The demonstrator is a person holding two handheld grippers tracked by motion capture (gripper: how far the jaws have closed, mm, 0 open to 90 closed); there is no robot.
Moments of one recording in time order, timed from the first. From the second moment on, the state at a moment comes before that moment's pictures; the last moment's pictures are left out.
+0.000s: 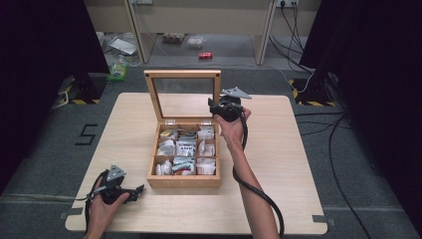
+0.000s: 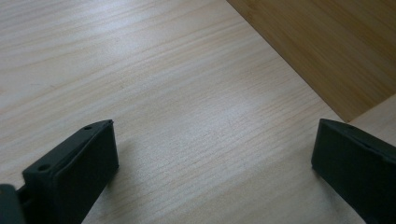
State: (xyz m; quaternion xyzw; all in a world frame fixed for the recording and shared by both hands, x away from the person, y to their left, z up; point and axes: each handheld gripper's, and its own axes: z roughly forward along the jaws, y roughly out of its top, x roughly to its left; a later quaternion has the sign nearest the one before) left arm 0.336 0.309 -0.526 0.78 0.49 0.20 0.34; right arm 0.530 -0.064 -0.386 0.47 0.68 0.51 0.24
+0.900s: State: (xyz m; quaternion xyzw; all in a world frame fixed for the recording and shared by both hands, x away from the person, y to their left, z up) left arm 0.336 0.309 -0.526 0.78 0.49 0.20 0.34; right arm 0.509 -0.072 -0.381 0.45 0.70 0.50 0.22
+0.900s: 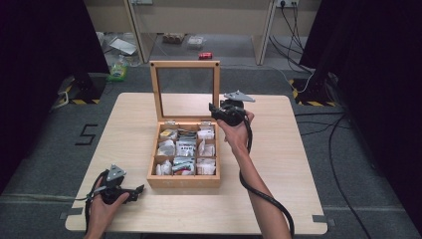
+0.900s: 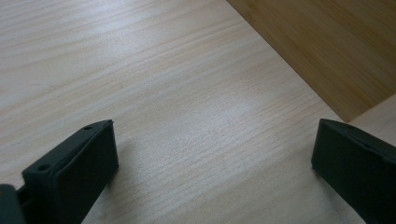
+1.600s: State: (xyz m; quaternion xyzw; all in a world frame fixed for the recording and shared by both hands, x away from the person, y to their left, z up) left arm 0.336 0.309 -0.526 0.78 0.49 0.20 0.34; right arm 0.478 -0.073 -0.393 0.44 0.73 0.49 0.18
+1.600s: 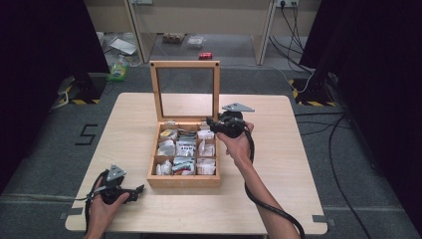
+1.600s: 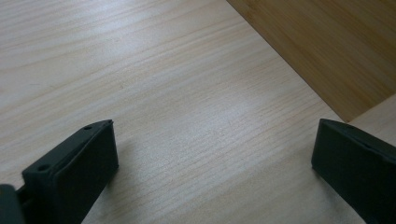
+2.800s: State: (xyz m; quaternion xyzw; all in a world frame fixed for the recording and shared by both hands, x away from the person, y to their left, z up) left arm 0.336 0.309 -0.526 0.78 0.49 0.20 0.34; right arm 0.428 -0.073 -0.415 0.42 0.75 0.49 0.13
